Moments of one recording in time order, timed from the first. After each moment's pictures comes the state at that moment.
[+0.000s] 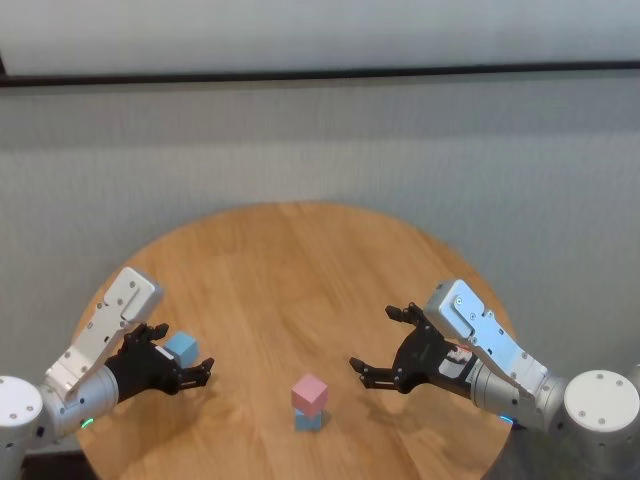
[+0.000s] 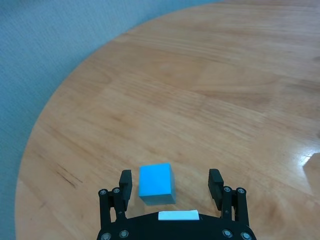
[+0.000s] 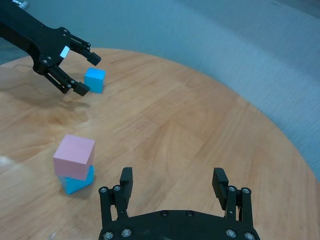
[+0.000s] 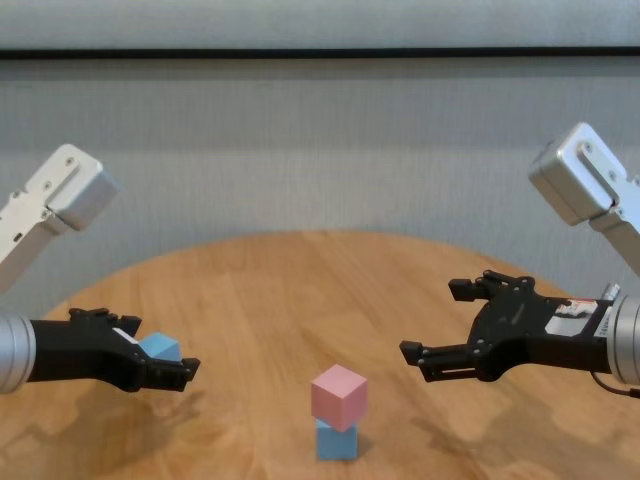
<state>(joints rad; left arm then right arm) -0.37 0.39 0.37 -1.16 -0.09 0.14 -0.45 0.42 0.40 -0.54 -1.19 0.09 -0.04 0.49</state>
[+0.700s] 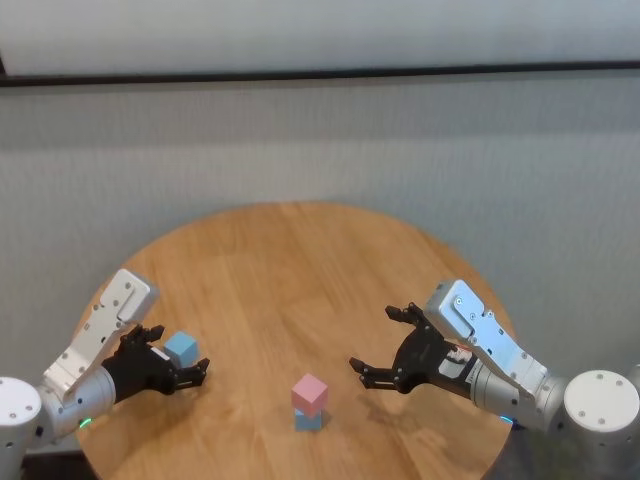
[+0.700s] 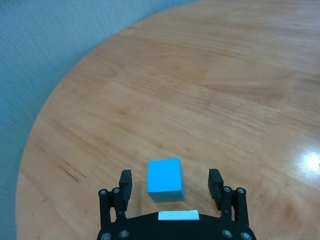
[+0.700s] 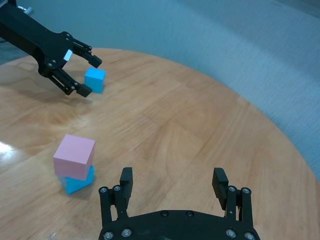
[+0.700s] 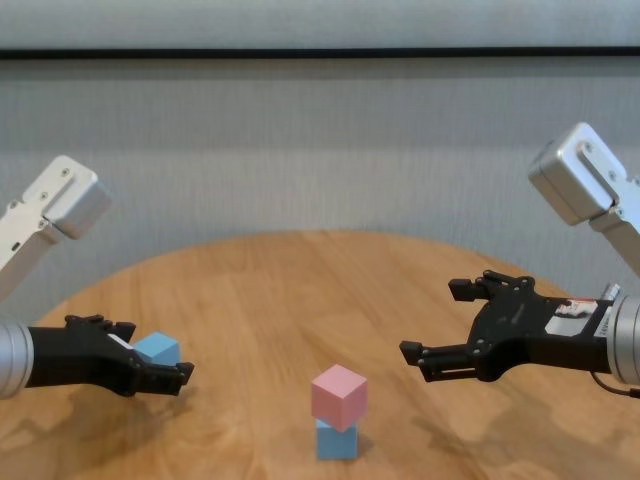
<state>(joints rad) -0.40 0.38 0.37 -1.10 -0.09 0.11 -0.45 0.42 0.40 -0.54 -1.19 0.09 -0.04 0.49</state>
